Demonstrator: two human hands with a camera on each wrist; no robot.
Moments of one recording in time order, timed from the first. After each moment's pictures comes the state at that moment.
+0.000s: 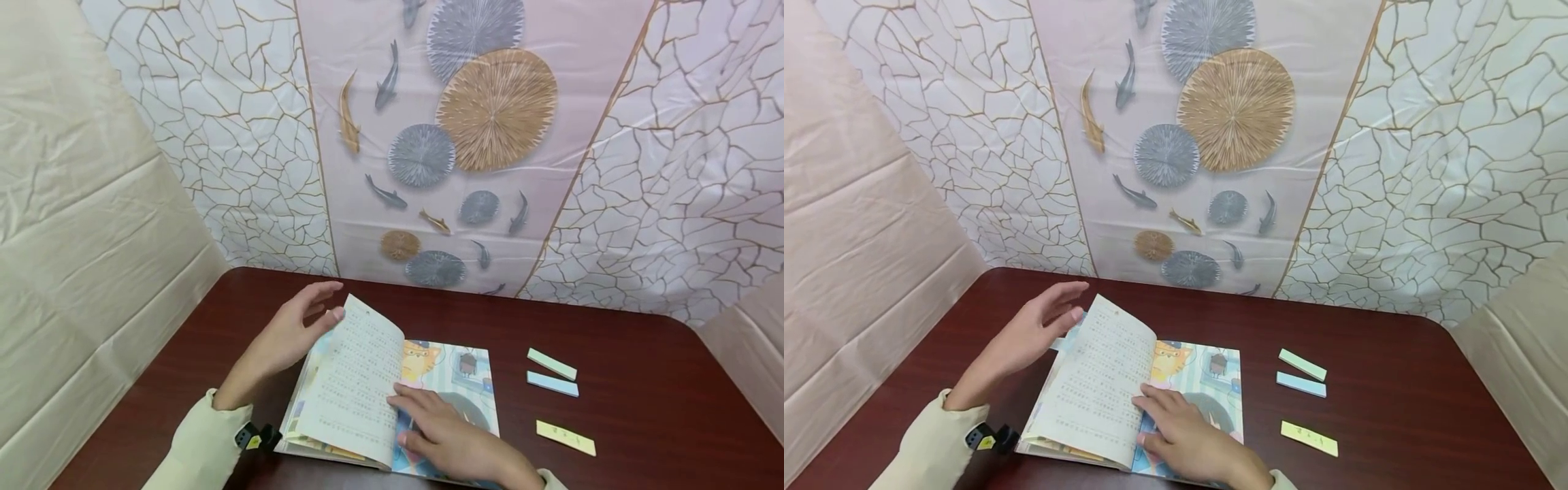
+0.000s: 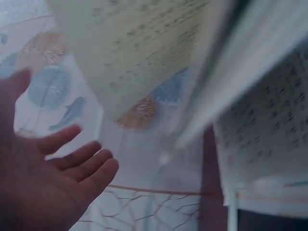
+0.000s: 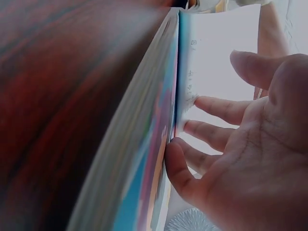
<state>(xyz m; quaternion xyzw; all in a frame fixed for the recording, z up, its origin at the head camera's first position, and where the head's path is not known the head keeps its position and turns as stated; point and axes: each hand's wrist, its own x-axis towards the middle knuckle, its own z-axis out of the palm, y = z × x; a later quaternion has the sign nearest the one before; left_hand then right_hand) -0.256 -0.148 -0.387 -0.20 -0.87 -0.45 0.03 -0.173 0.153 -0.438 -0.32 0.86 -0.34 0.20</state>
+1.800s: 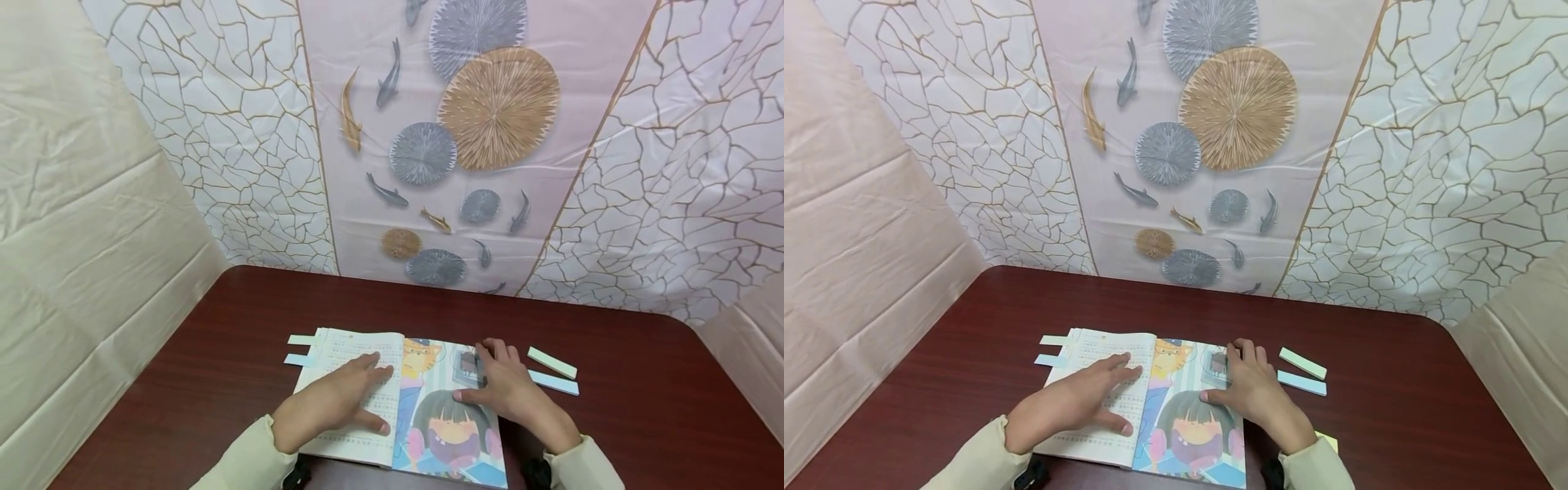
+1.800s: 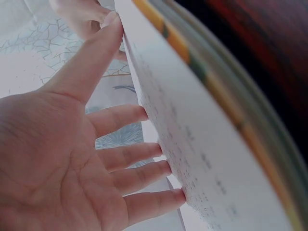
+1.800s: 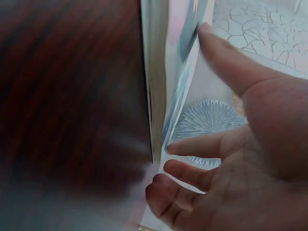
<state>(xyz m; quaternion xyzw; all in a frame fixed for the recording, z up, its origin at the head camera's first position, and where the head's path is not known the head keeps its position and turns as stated) -0.218 -0.082 -0.434 -0.28 -0.93 -0.17 -0.15 -0.228 0.220 -0.440 -0.08 0.96 -0.22 0.12</state>
